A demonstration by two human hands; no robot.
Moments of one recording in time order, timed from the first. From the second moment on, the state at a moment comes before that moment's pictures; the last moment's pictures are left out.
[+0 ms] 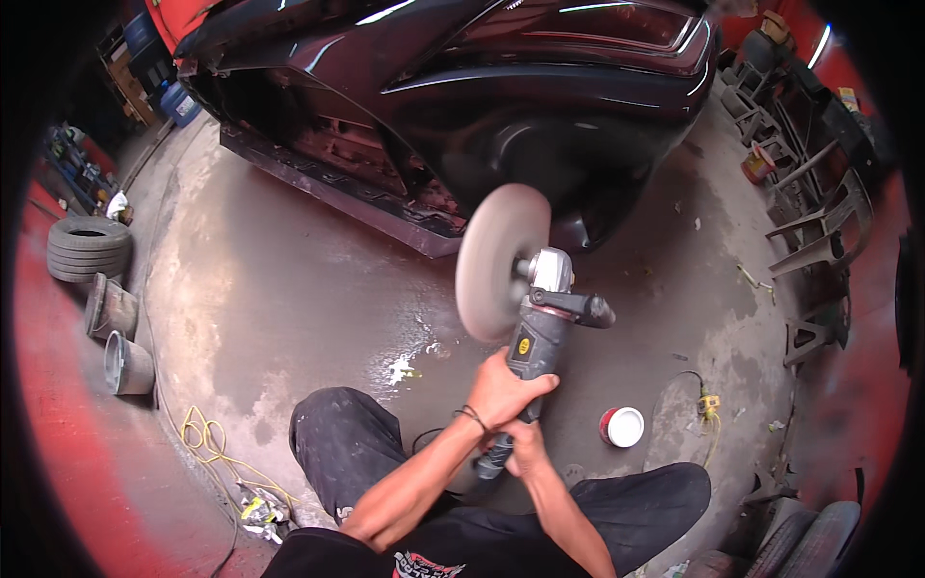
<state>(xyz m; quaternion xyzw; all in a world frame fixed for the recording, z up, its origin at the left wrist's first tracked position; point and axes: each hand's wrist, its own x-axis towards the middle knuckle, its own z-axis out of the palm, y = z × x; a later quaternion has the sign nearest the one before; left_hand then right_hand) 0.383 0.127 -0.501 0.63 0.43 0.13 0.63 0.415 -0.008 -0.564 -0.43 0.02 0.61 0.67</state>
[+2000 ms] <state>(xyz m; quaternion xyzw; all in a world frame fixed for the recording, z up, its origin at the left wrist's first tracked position) 0.256 0.218 -0.427 0.85 0.49 -0.14 0.11 0.150 0.156 -0.571 0.11 0.15 0.70 0.69</state>
